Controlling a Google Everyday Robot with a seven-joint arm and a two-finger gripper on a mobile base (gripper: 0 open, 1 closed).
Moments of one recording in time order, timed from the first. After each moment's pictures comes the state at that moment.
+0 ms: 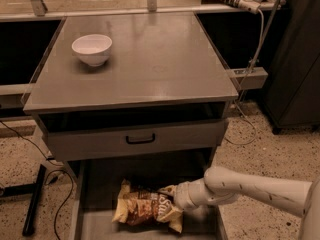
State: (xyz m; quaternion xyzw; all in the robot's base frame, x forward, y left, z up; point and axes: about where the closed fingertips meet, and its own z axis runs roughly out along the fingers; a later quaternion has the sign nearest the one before) arm 0.463 -0.020 0.399 -0.63 0.66 0.29 0.31
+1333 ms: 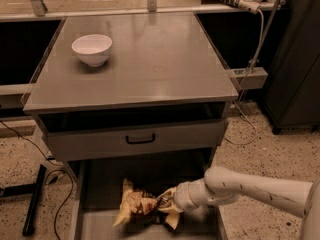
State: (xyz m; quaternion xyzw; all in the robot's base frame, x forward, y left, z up) arm 0.463 -0.020 0.399 -0.63 0.66 0.29 0.31
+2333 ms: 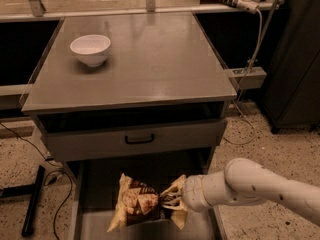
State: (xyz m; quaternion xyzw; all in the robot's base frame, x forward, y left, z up) arm 0.416 -0.031 0.560 -0.69 0.59 0.22 0.37
